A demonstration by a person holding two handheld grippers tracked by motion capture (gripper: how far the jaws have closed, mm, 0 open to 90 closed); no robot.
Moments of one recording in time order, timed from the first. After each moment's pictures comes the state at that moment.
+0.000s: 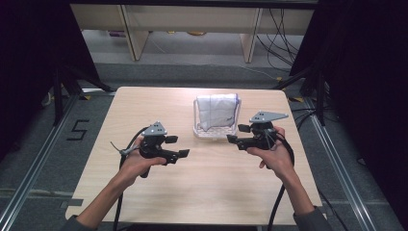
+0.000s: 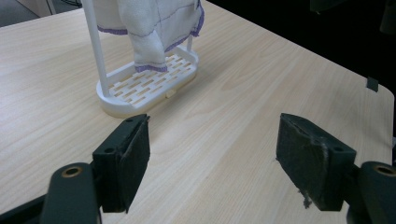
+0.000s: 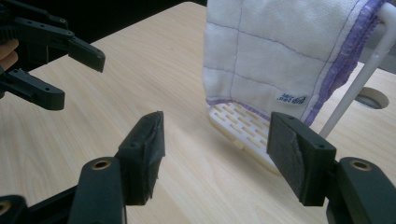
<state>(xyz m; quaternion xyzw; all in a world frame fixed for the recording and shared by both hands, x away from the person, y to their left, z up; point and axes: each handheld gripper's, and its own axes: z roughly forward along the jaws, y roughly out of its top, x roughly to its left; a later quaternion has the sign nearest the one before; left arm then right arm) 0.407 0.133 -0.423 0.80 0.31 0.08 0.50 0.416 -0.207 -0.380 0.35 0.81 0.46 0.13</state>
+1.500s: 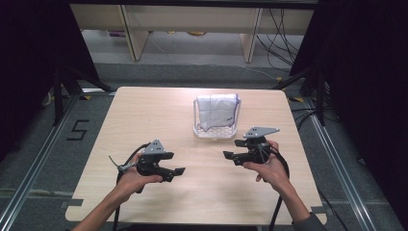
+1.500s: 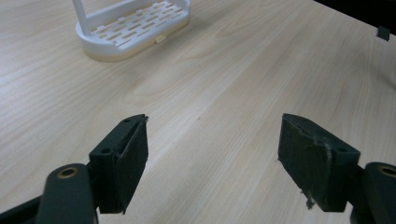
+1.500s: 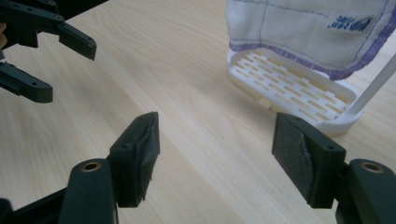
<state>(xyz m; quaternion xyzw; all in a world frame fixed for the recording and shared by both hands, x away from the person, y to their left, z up) 0.377 0.142 -0.462 0.83 0.30 0.07 0.47 0.403 -0.202 -0.423 0.35 0.83 0.43 0.10</state>
